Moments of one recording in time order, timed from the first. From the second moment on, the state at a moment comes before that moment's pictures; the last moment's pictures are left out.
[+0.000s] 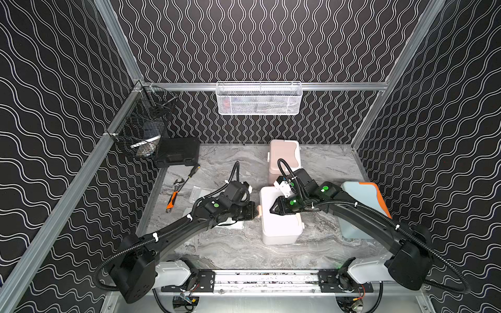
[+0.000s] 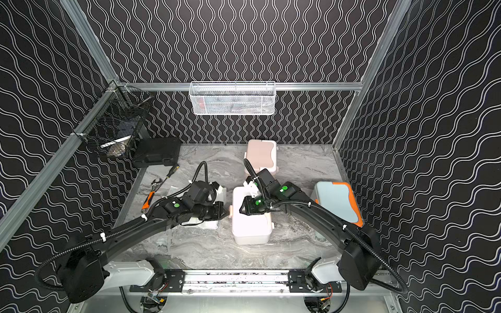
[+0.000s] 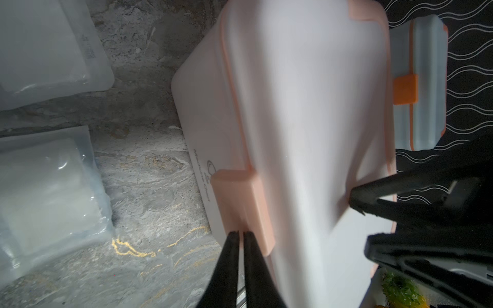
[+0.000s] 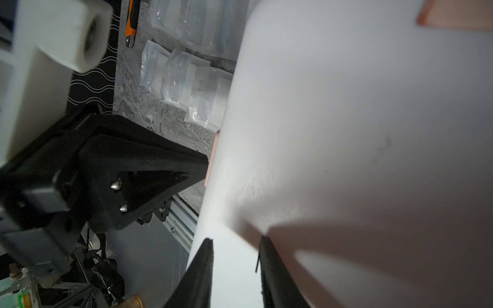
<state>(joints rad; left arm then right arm) -0.64 1.28 0.87 -0.46 0.30 -0.73 0.72 1.40 1.16 -0.79 -0.37 0.50</state>
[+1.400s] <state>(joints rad) -0.68 1.36 0.92 -0.35 0.37 -0.77 0.59 1.24 1.02 -0.89 -0.23 0.58</state>
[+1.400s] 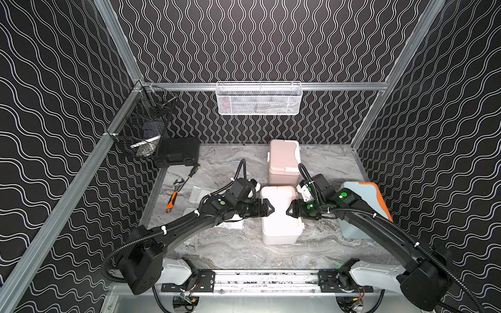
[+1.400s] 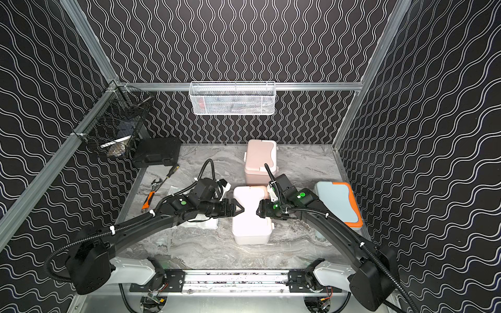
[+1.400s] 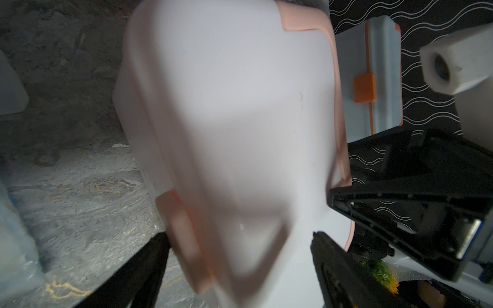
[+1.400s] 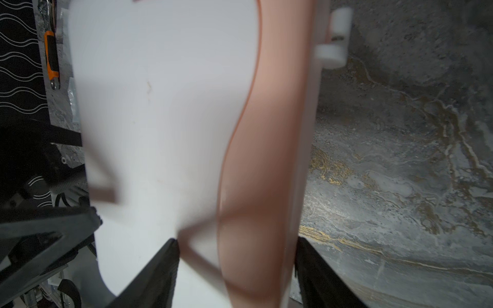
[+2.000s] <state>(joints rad) -0.66 1.52 1.03 -0.30 0.27 -0.81 0.45 1.49 1.20 -0.83 -0.30 0.51</state>
